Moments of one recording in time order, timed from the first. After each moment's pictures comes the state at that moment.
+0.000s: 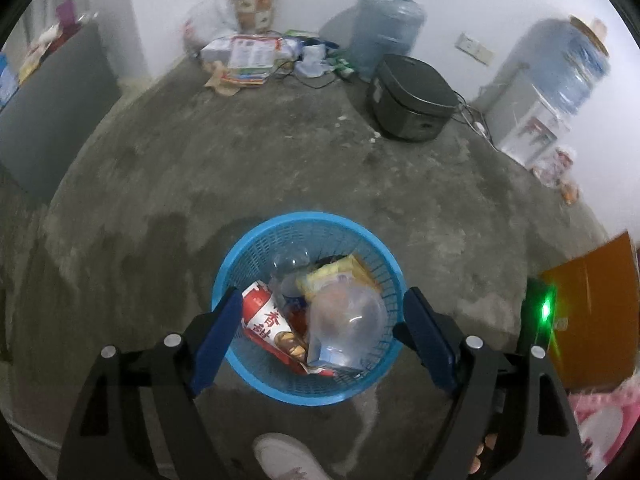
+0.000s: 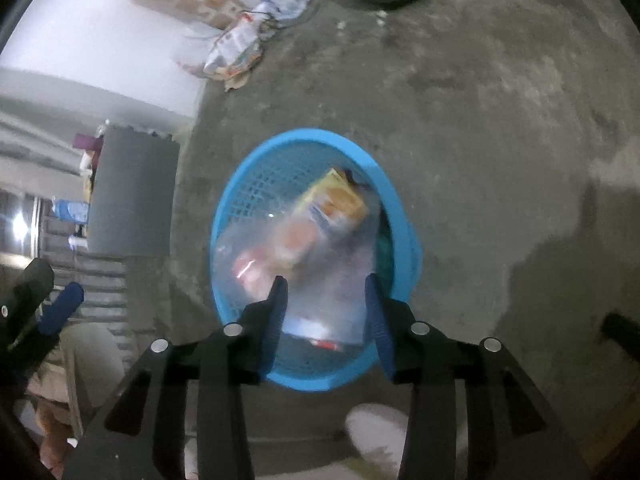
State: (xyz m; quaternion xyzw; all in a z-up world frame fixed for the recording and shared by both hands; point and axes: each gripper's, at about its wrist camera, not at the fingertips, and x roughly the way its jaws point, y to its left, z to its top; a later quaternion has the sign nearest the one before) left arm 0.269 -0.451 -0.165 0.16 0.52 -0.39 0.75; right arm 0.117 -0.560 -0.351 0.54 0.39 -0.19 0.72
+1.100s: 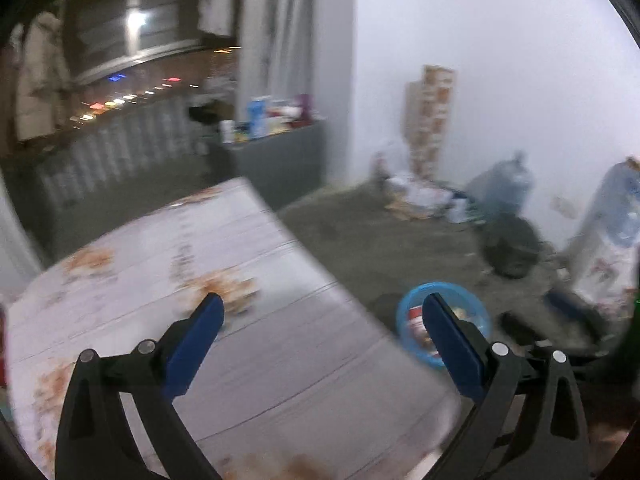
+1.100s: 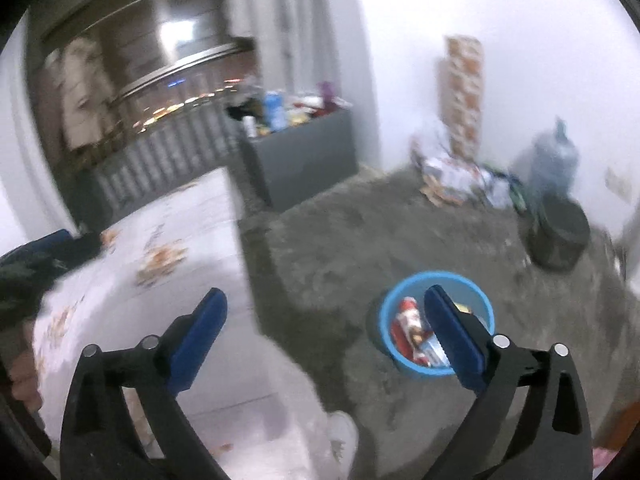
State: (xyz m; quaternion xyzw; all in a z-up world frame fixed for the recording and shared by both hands) left arm 0.075 -0.104 0.035 0.06 0.31 -0.13 0.94; right arm 0.044 -0.317 -0.077 0.09 0.28 -0.02 0.96
